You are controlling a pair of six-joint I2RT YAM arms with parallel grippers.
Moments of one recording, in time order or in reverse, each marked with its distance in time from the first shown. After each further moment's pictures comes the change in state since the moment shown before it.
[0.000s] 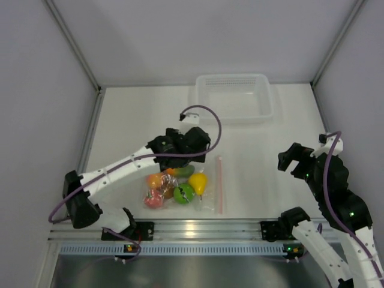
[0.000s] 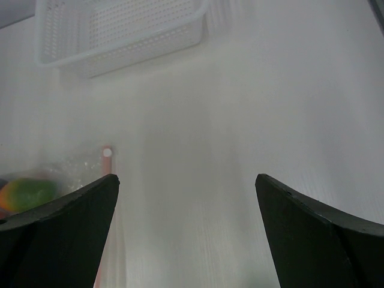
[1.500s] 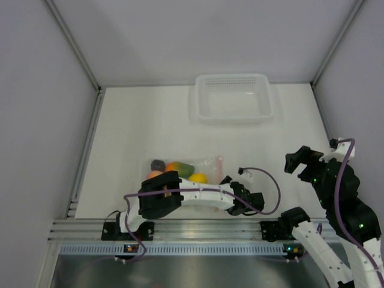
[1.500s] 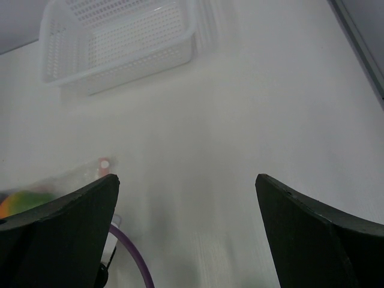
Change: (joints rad) left arm -0.468 0.738 0.245 -0.121 -0.158 -0.143; right arm 0.000 -0.056 0.049 -0.047 0.055 -0.011
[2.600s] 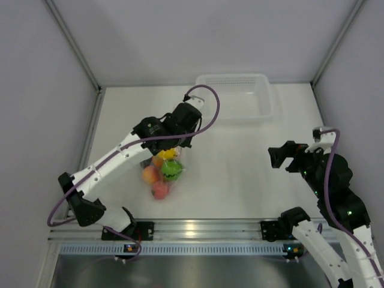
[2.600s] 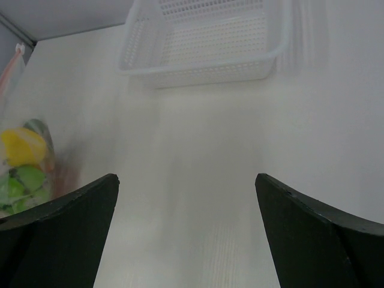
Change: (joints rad) left arm 0.535 -0.662 0.027 -0.007 0.307 0.472; right arm 0.000 0.055 -0.061 0.222 -0.246 -0.074
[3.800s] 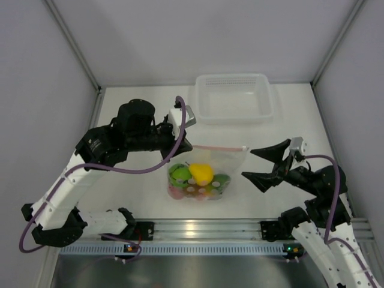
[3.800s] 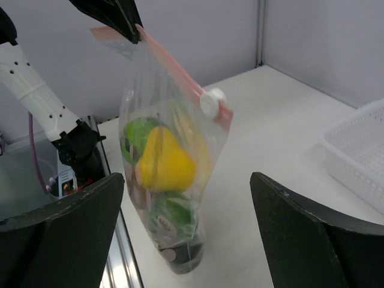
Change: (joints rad) left arm 0.042 -0.277 0.127 -0.014 0.726 0.457; right arm 0.000 -0.105 -0.289 0.626 -0.867 -0.093
